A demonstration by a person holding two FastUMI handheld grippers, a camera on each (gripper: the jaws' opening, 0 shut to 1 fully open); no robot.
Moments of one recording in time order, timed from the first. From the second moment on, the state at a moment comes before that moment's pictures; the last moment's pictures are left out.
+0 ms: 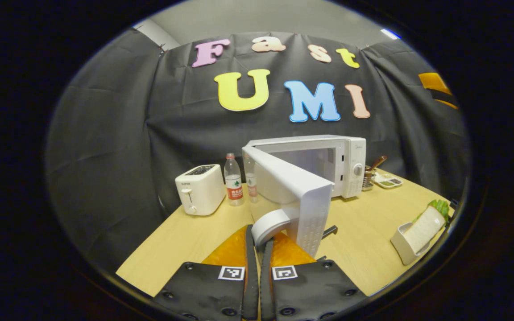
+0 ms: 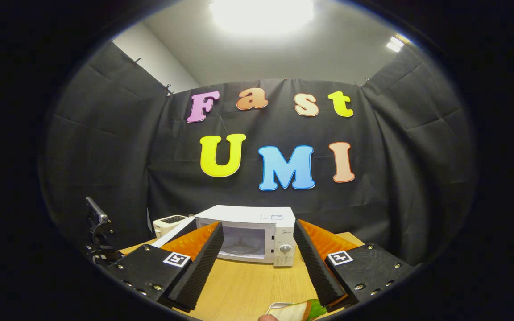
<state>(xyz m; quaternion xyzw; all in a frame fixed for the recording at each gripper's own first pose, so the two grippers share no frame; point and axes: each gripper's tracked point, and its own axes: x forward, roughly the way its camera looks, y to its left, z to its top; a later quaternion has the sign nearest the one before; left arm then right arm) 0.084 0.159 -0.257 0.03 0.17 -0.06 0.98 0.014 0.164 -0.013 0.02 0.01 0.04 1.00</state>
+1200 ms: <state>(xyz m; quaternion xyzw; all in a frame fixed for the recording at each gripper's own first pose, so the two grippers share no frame) 0.008 0.182 -0.120 0.00 0.07 0.04 1.00 0.036 0.073 -0.071 0.06 0.14 0.05 0.99</state>
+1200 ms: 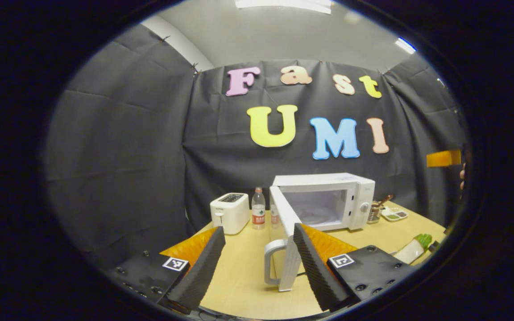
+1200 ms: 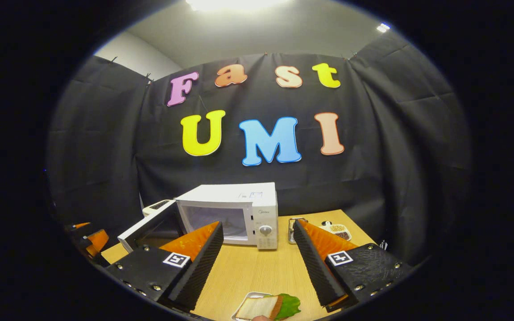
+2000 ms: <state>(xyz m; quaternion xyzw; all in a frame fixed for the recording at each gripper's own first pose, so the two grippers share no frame) -0.025 0.154 -0.012 0.02 -0.01 0.09 1.00 -0.007 0.041 -0.255 0.20 0.44 0.06 0.87</state>
